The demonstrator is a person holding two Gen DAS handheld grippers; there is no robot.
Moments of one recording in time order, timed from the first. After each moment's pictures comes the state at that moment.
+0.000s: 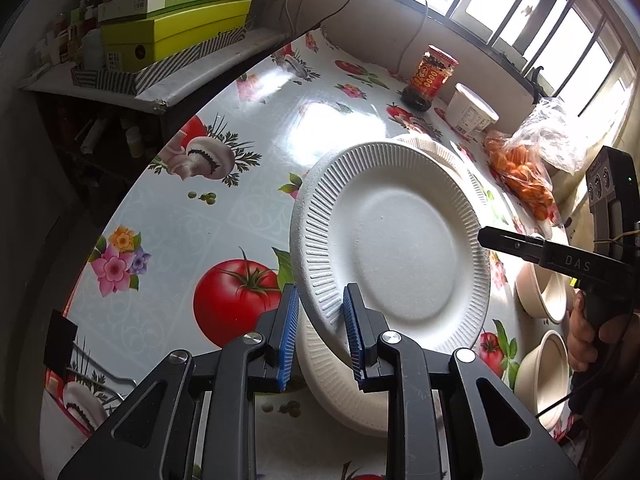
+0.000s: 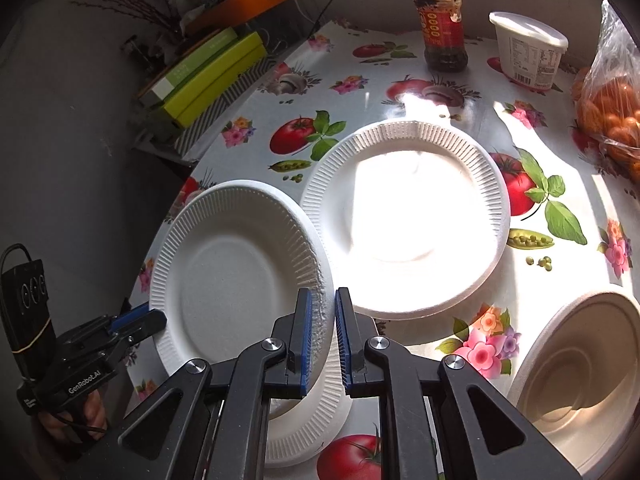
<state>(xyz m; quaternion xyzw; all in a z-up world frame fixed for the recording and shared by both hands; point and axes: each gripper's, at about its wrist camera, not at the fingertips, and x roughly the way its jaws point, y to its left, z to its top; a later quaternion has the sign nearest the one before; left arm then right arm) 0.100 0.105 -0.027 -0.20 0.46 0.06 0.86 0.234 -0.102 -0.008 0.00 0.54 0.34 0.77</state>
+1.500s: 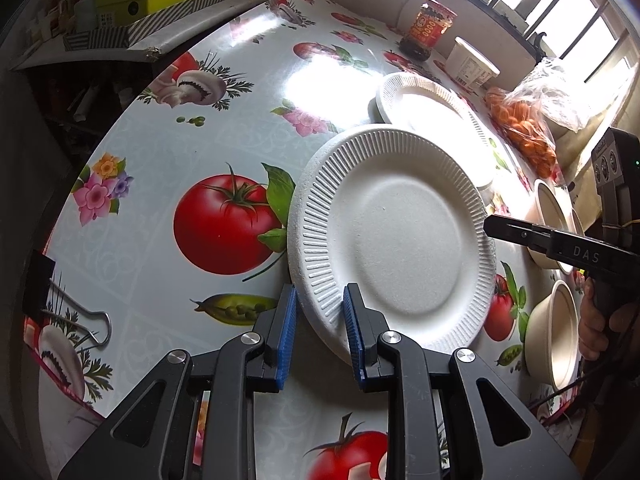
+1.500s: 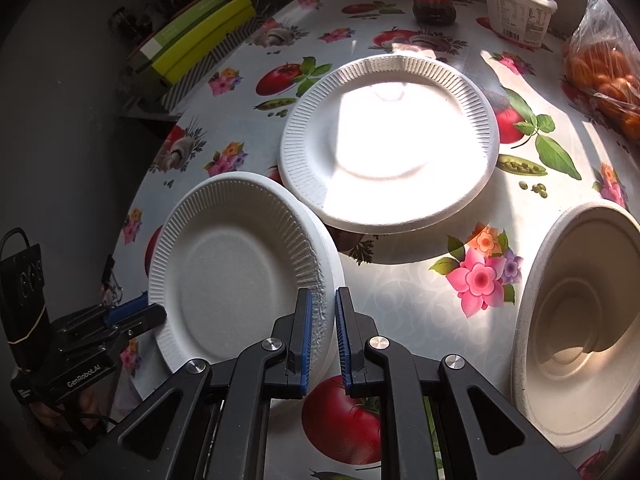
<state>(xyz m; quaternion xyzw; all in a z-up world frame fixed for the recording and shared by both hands) 0.084 0.087 -0.054 -0.19 0.52 0.04 0.83 0.206 -0.115 -0.031 -0.03 0.58 0.32 0.75</state>
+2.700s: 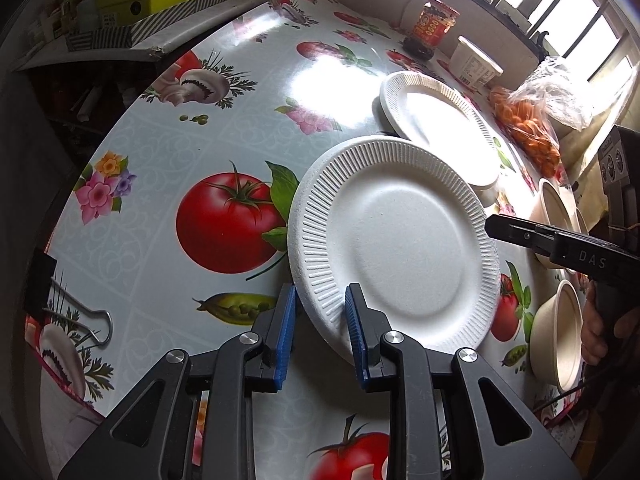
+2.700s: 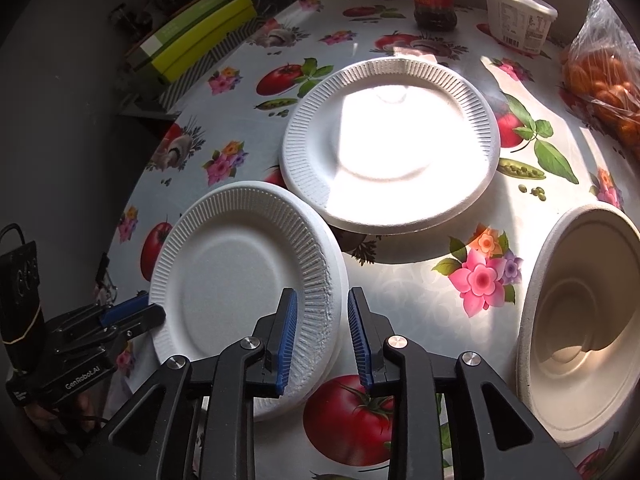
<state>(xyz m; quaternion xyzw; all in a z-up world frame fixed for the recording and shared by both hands) 0.082 0.089 -0.056 -0.19 0.52 0.04 0.83 0.205 -0.112 -0.030 -0.04 0.57 0.32 0.75</state>
